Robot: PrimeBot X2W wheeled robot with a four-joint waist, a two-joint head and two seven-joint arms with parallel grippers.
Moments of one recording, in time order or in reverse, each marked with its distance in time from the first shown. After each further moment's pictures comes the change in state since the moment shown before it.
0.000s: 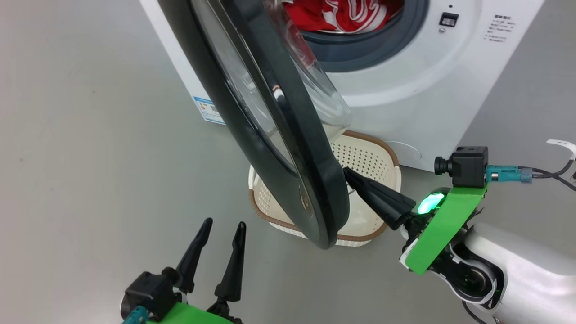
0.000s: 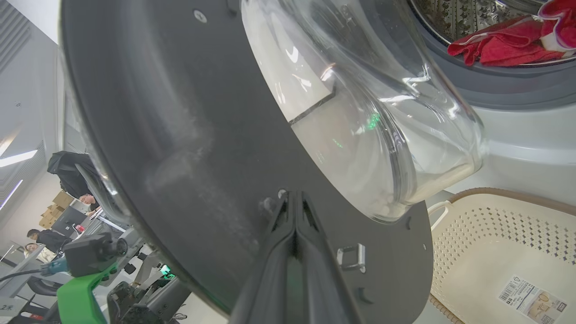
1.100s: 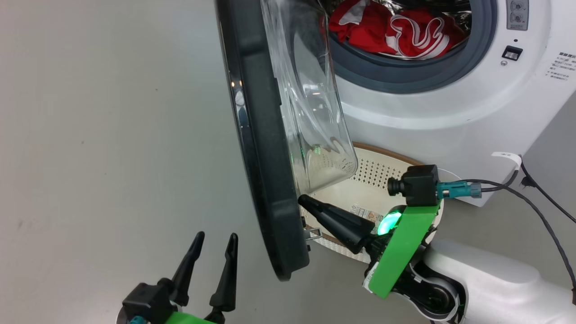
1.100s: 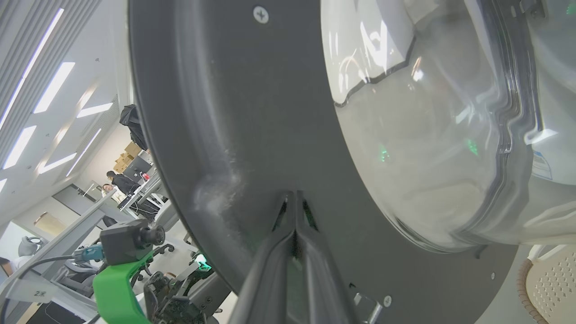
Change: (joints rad) left arm 0.043 0.001 0.010 0.007 -0.007 0.048 0.000; right arm -0.040 0.101 0.125 0.016 0.029 -0.001 -0.021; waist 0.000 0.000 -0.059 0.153
